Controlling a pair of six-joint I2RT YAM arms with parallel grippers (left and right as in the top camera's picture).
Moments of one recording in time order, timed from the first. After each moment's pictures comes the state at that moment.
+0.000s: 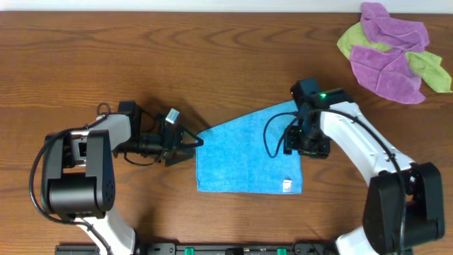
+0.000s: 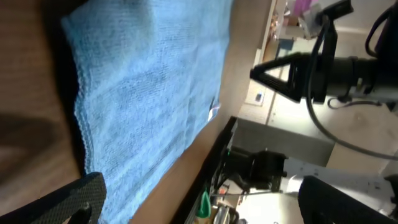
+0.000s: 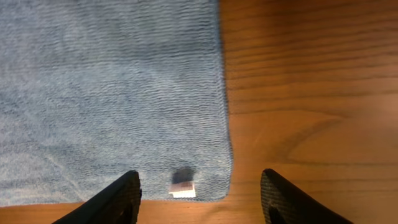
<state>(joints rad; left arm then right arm) 0.04 1.90 0.89 -0.81 1.22 0.17 0.27 1.71 1.15 -1.11 -0.05 0.41</state>
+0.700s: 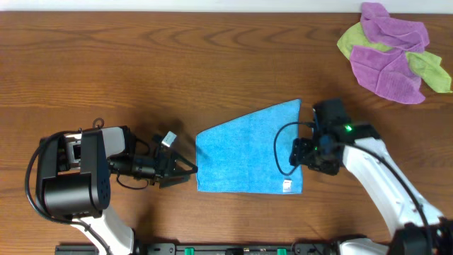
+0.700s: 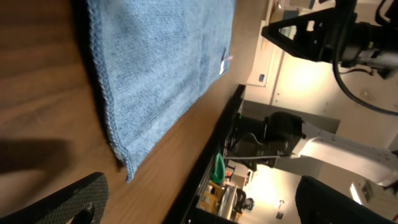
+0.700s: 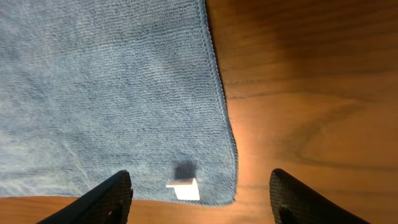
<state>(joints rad) 0.11 1.90 0.75 -1.02 1.18 0.57 0.17 1.40 0.82 -0.87 -0.18 0.41</state>
